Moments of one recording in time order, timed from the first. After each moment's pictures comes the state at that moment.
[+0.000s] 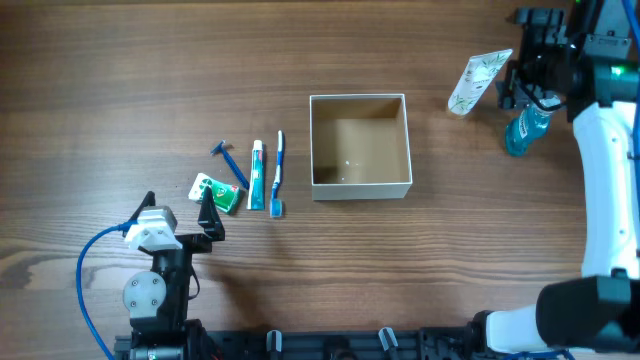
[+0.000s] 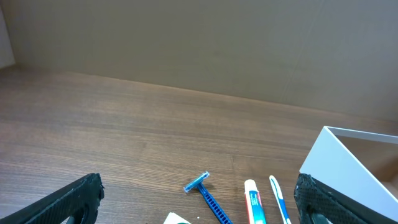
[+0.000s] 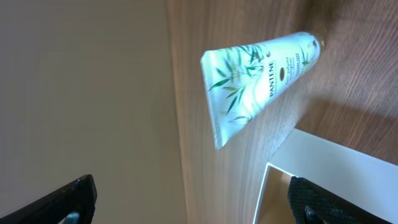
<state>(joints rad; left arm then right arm) 0.06 0.01 0.01 -0.06 0.05 -0.16 -0.12 1.64 1.64 -0.85 -0.22 1.49</state>
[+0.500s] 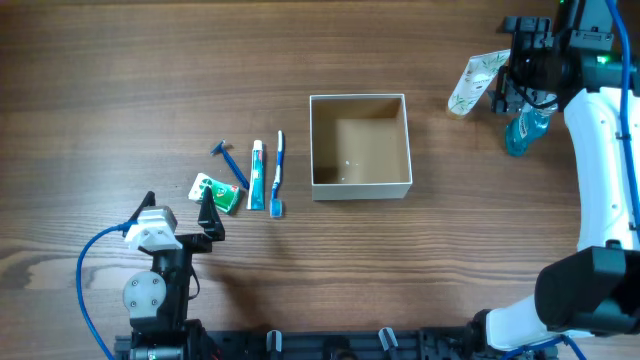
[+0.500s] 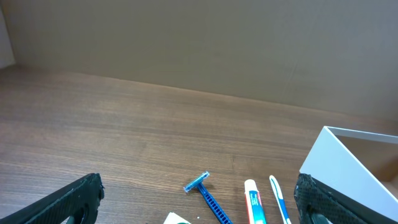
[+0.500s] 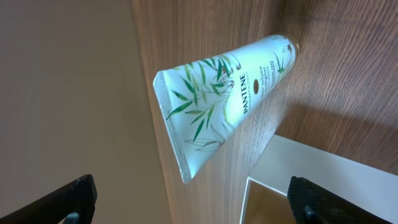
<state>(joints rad) 0.06 0.01 0.01 -0.06 0.05 -0.16 -0.12 1.71 1.64 -0.87 -0.21 1.49</state>
